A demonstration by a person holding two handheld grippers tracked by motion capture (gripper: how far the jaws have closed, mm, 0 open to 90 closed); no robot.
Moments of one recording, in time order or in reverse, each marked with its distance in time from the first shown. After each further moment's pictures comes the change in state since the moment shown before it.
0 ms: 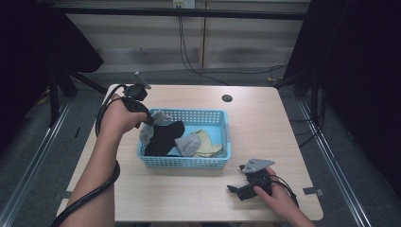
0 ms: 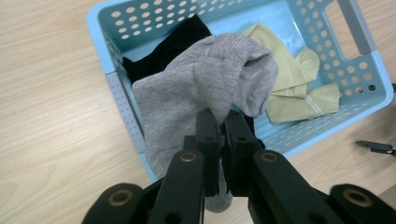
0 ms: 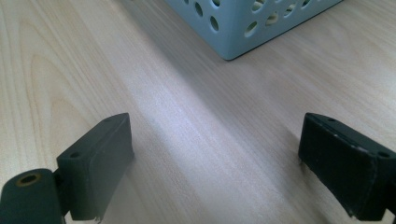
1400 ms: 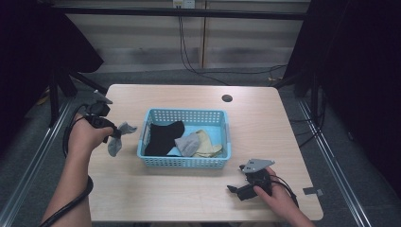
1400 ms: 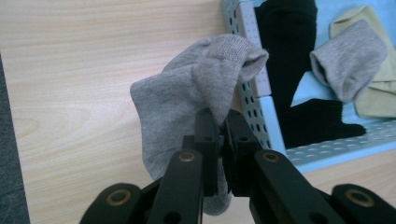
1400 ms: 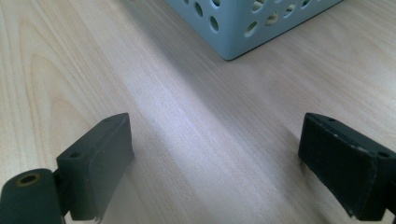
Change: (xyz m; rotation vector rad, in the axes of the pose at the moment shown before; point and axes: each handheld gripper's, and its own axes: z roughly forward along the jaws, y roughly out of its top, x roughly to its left) left arm 0.085 -0.071 0.009 -0.032 0.086 -0.208; right arm 0.000 0.000 0.000 -0.001 -0.001 0.002
